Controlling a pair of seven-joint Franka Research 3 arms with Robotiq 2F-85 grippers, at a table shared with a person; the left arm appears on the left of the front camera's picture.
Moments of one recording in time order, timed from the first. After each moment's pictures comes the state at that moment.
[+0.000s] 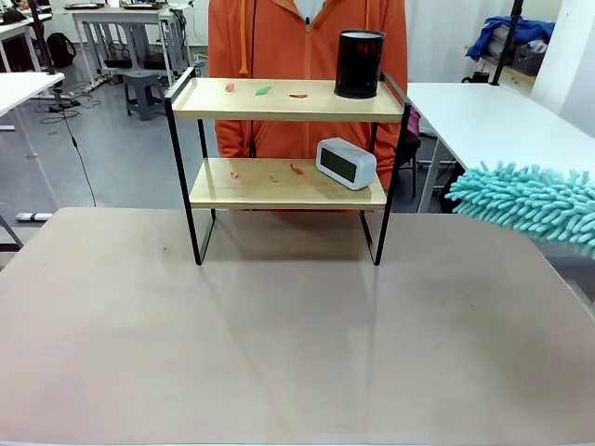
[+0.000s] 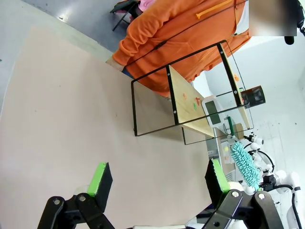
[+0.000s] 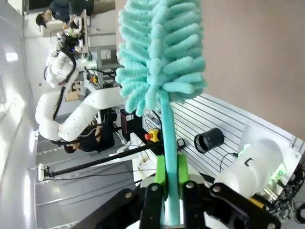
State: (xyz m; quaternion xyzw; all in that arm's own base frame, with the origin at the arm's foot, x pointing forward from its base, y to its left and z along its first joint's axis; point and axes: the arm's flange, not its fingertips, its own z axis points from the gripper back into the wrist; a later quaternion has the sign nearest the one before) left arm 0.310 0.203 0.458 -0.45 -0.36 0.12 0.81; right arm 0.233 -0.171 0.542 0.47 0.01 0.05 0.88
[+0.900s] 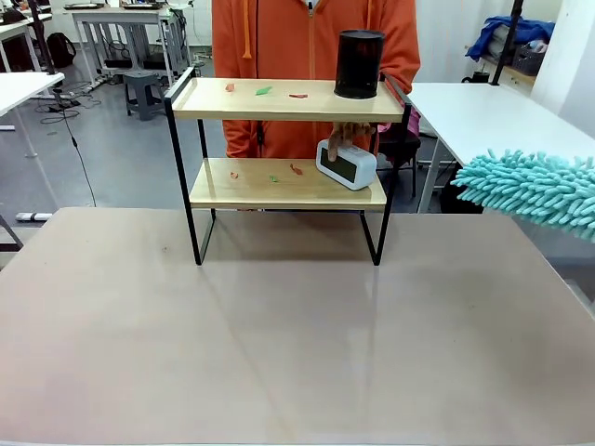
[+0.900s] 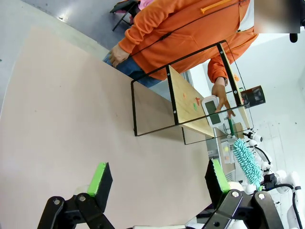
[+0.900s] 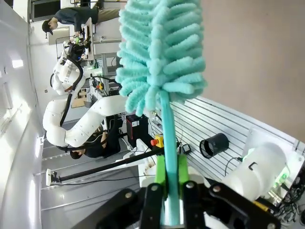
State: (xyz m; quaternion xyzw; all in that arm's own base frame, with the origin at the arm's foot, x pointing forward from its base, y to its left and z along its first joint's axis) left arm 0.310 0.203 0.458 -0.45 -0.36 0.12 0.81; right arm 0.237 -0.173 0.546 0.47 0.00 0.03 0.88
